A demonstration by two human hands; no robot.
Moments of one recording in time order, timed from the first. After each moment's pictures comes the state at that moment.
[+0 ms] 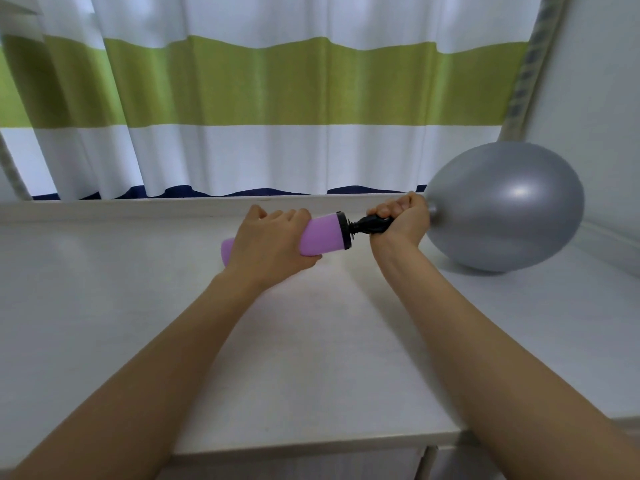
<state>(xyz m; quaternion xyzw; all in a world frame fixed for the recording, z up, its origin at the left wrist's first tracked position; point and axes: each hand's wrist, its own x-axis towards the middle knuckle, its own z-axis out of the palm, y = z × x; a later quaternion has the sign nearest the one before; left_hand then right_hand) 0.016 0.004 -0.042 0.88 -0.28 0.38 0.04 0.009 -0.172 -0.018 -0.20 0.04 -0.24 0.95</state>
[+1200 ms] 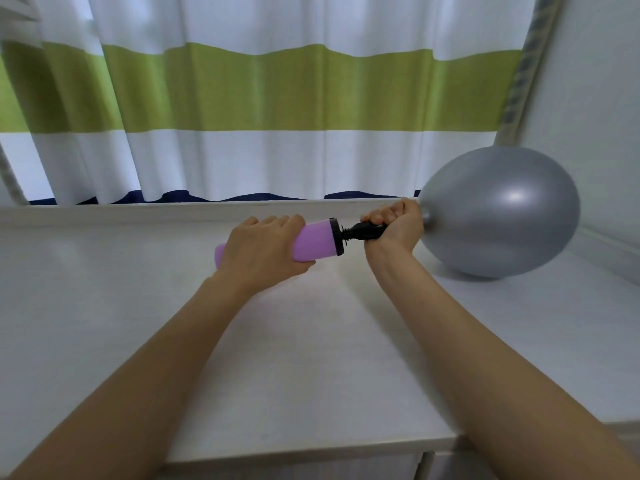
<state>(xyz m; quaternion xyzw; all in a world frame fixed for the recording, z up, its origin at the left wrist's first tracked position) 0.018 0.013 -0.042 0.88 -0.29 0.37 0.05 0.006 -0.168 -0.018 -0.21 0.04 -0.24 0.95</state>
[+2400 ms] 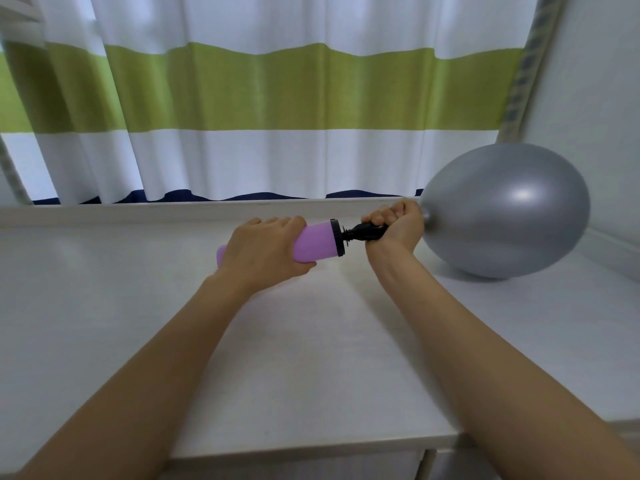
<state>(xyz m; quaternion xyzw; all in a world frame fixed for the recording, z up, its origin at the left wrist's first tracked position) 0.019 0.015 -0.042 0.89 -0.30 0.35 0.05 0.010 -0.169 -0.022 -0.21 0.05 -0.23 0.95</state>
